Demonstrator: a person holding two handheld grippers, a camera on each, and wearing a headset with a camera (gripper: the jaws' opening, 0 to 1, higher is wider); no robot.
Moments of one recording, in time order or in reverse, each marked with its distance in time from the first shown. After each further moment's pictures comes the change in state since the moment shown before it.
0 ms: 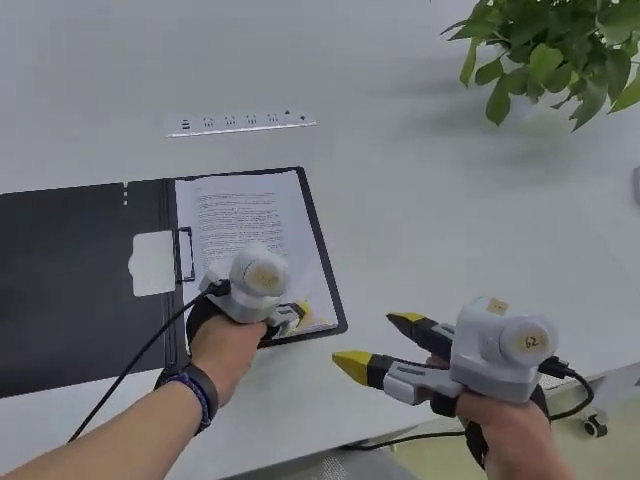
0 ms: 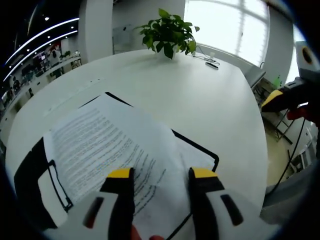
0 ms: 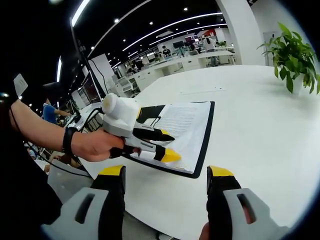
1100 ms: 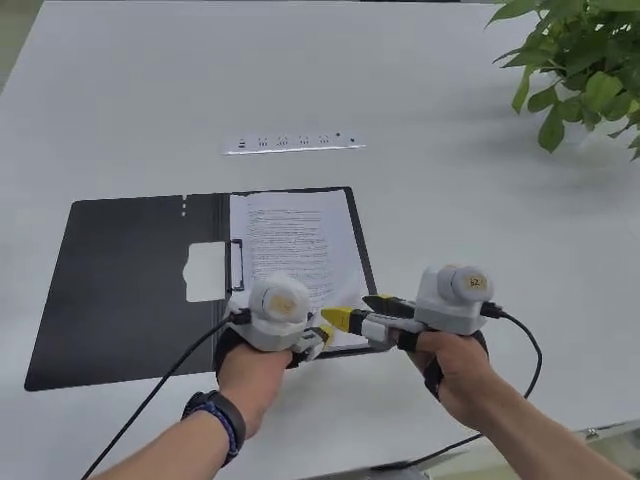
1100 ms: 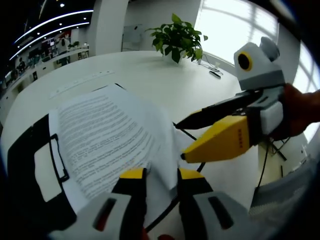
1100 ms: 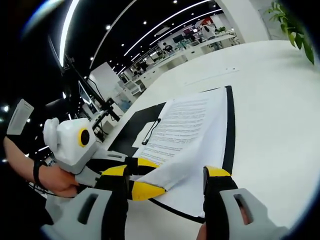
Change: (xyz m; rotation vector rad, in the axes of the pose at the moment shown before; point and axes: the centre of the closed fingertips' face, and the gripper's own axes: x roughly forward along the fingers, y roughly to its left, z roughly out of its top) left arm -0.024 -0.003 -0.021 -0.128 -0.029 -0.016; right arm 0.121 -0.014 0.005 0.182 0.030 0.160
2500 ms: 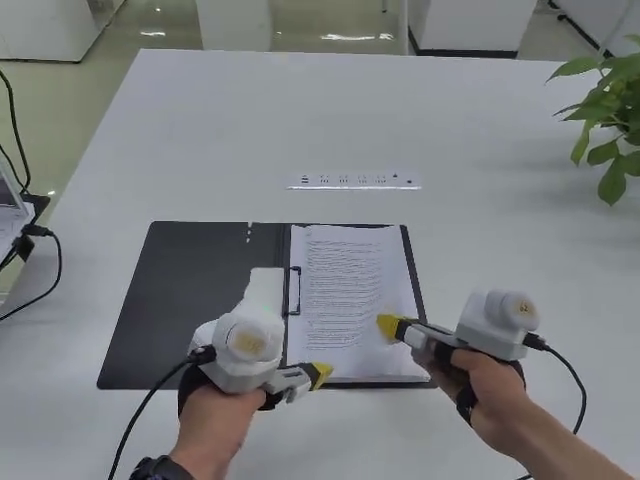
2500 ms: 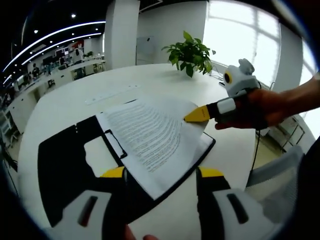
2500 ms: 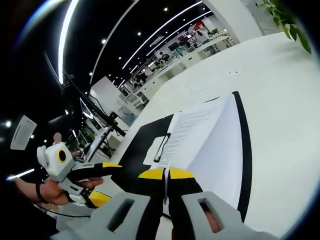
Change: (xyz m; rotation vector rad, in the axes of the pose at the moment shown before) left arm -0.120 0.051 -0.008 -0.019 -0.105 0.140; right arm 0.016 0.031 0.030 0.073 -0.085 0.032
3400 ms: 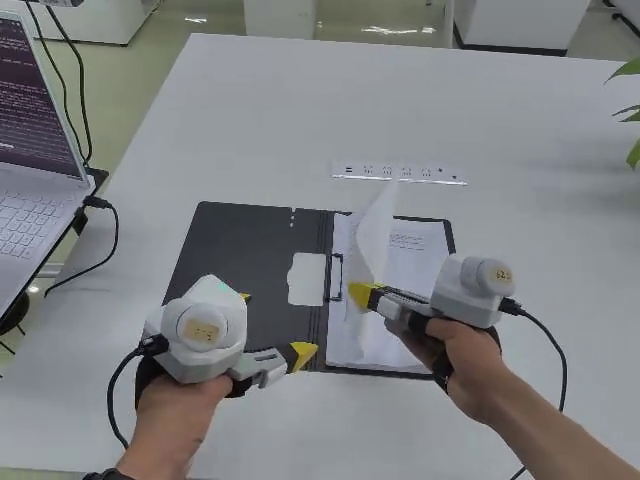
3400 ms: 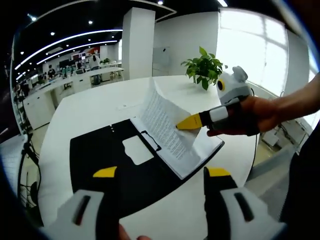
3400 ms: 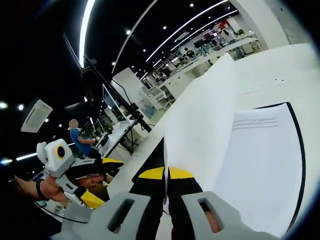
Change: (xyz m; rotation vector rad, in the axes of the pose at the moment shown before) left arm -0.088 0.051 -0.001 -0.027 -0.088 0.107; right arm 0.063 0.103 -0.004 -0.110 0.047 0.176
